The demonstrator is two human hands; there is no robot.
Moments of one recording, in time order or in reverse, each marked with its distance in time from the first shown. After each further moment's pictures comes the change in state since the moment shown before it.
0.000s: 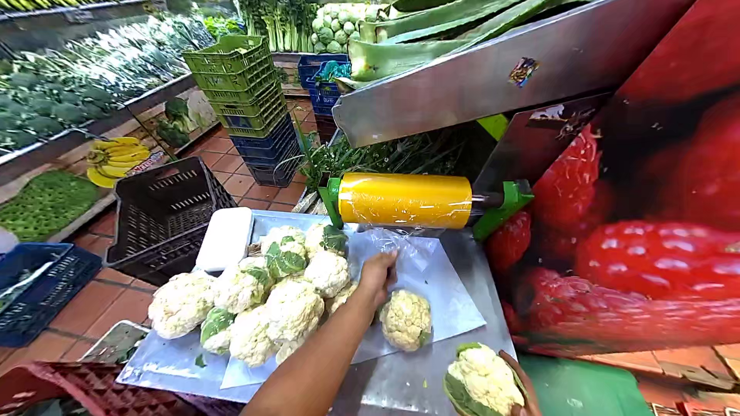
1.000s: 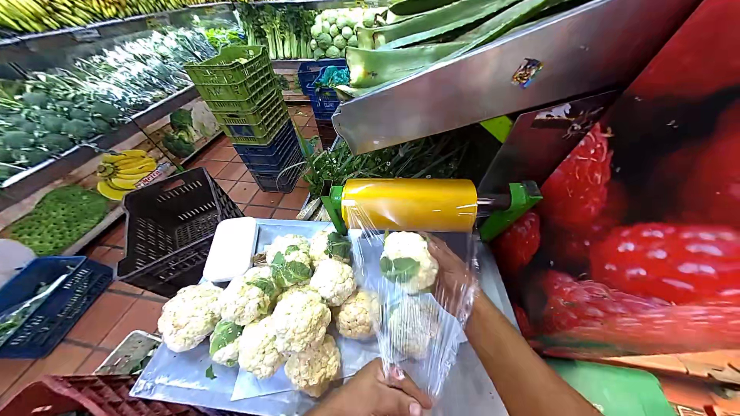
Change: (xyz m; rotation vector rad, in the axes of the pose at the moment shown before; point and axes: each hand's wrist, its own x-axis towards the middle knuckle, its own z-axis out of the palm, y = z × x) left_hand -0.168 -0.008 -0.059 0.195 -0.768 0.001; right_hand 0.192 -0.021 0.139 -0.115 -0.214 0.368
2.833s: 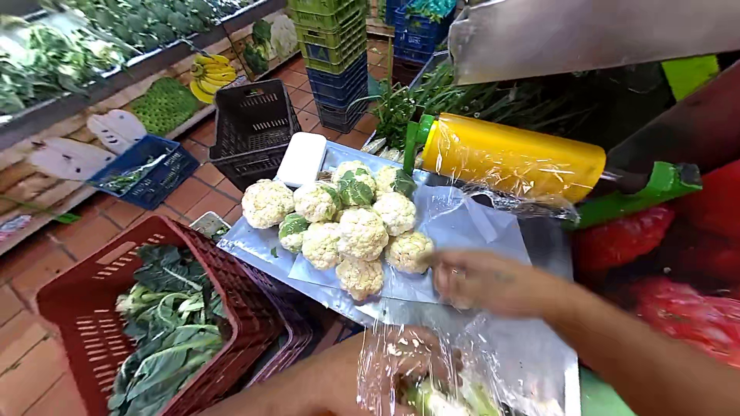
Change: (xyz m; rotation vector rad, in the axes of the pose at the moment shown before) left_hand -0.109 0.035 0.042 0.747 0.092 0.430; right_hand -0.063 -0.023 0.080 -1.250 -0.914 0.048
